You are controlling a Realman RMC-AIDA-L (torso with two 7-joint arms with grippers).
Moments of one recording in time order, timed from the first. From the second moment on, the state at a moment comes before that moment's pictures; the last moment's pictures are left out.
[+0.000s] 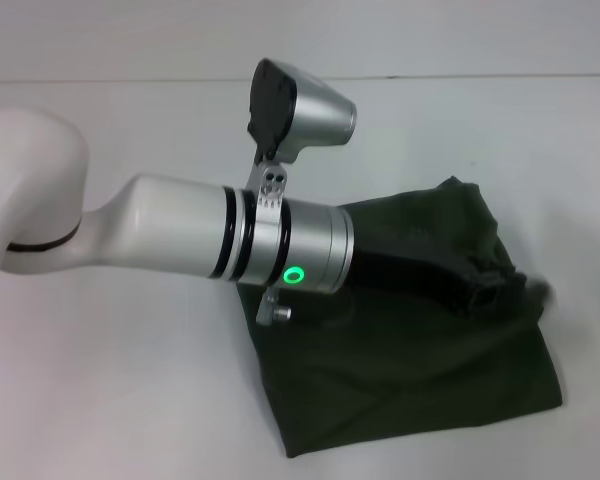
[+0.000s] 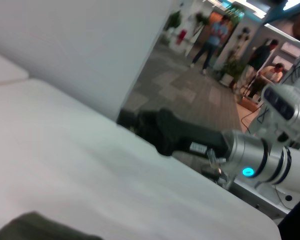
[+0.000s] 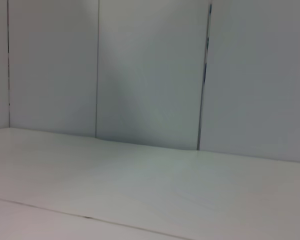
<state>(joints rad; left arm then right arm) -0.70 -2.18 1.65 0.77 1.52 1.08 -1.94 0.32 2.00 -0.30 -0.37 -1.59 -1.25 0.72</state>
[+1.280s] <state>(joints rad) -0.34 -2.17 0.84 0.72 1.59 1.59 -1.25 0.34 2.08 -0.40 -1.25 -2.12 -1.72 1.69</state>
